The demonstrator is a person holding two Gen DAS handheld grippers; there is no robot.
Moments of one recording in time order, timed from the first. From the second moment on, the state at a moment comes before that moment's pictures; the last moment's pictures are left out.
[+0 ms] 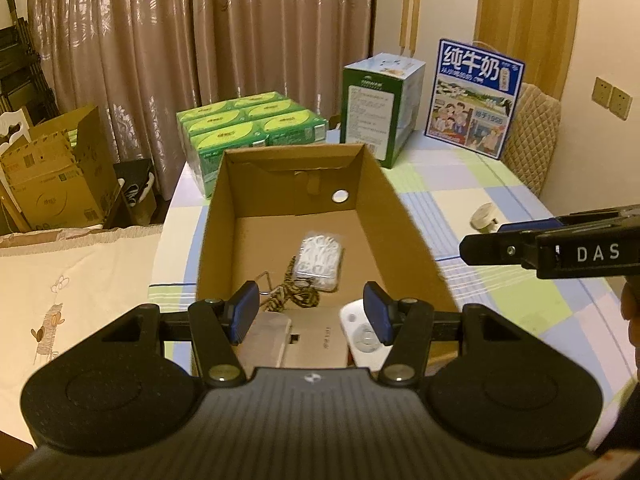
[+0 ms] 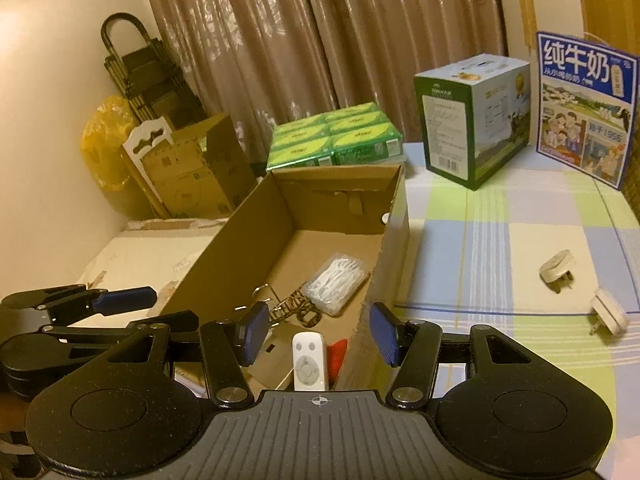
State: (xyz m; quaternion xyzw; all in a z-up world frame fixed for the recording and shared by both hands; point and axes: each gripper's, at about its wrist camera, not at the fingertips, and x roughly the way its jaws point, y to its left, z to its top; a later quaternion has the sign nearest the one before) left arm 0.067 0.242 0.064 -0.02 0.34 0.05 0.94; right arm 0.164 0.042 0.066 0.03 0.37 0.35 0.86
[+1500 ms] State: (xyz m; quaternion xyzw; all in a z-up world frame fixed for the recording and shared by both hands) left arm 0.064 0.063 0.067 -0.04 0.33 -0.05 0.94; right arm 0.113 -0.216 0.055 0.11 0.36 0.15 0.91
